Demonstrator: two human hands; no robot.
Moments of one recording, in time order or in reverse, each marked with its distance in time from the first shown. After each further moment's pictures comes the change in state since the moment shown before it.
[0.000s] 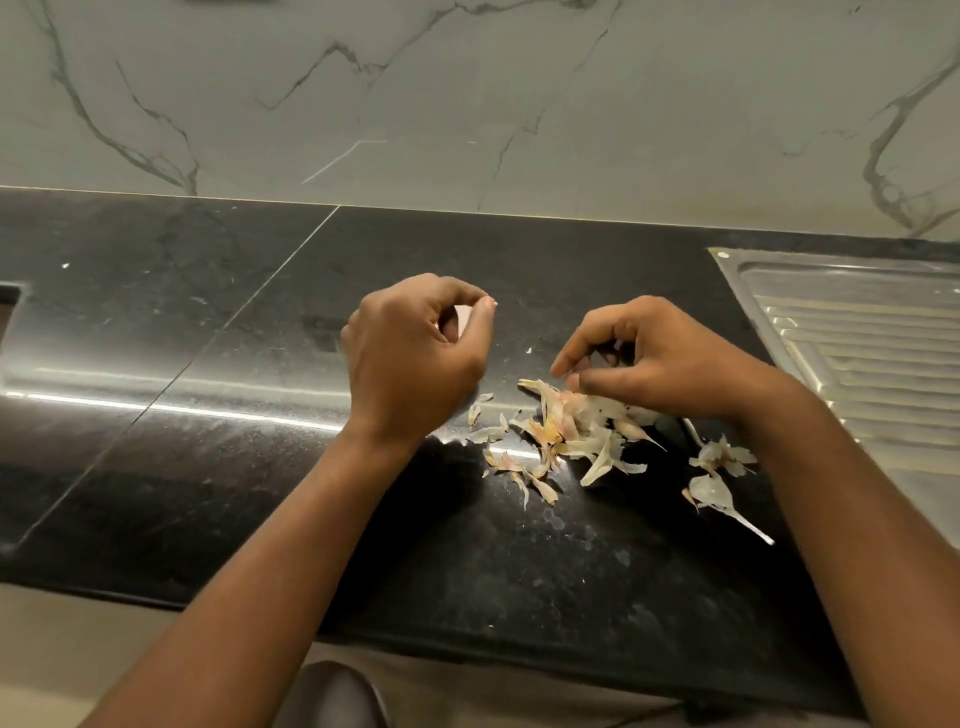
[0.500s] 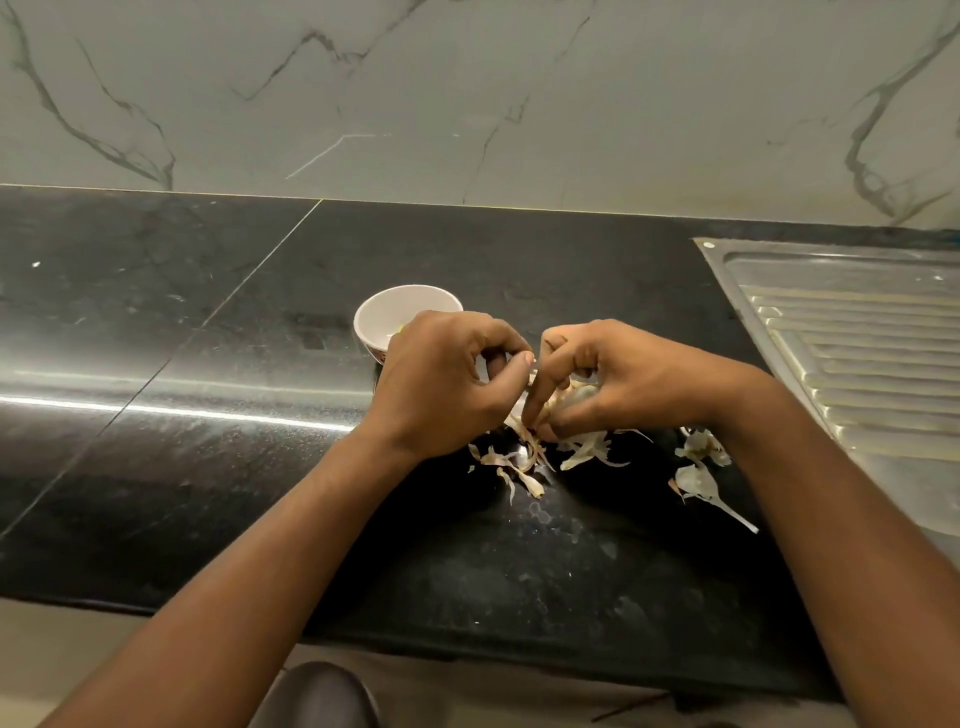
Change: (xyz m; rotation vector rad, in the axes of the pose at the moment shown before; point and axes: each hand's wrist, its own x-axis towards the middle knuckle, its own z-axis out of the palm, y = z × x) left_hand -0.012 0.001 0.017 -0.067 -0.364 0.202; right_hand 0.000 -0.013 0.011 -0.011 -0.246 0.002
